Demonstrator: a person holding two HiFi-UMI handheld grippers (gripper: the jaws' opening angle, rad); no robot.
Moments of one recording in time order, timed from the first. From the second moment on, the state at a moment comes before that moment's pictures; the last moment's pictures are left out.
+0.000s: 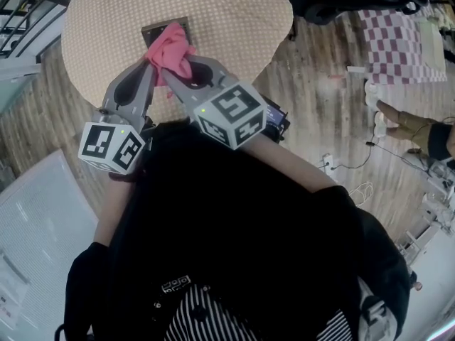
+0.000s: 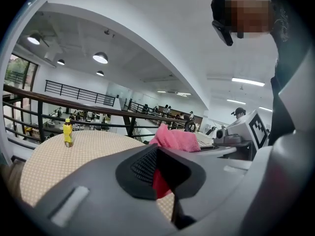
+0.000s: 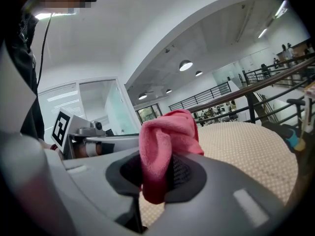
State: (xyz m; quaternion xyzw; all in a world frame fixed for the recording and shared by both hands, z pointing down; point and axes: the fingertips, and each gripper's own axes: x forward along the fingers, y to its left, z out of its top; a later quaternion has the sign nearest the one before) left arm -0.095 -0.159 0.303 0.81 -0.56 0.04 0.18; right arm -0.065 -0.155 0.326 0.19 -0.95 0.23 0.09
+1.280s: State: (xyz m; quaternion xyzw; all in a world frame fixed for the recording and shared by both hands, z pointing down) left arm -0.239 -0.236 0.363 0.80 -0.54 0.02 0.25; right arm -0.188 -0.205 0.399 0.20 -0.93 0.27 0.18
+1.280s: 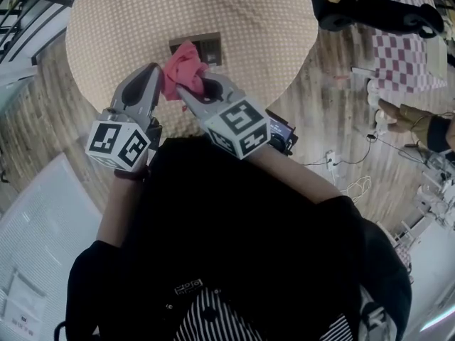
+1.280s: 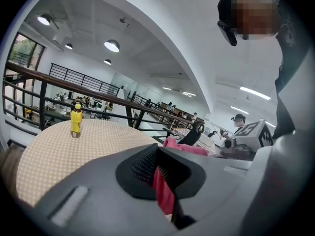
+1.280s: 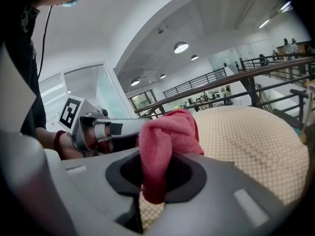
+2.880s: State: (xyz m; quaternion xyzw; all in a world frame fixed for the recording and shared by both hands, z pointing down) left arm -0.235 -0.331 0.567 0.84 -0.38 0.30 0.26; right arm -0.202 -0.261 0.569 0.25 -0.86 0.32 0.31
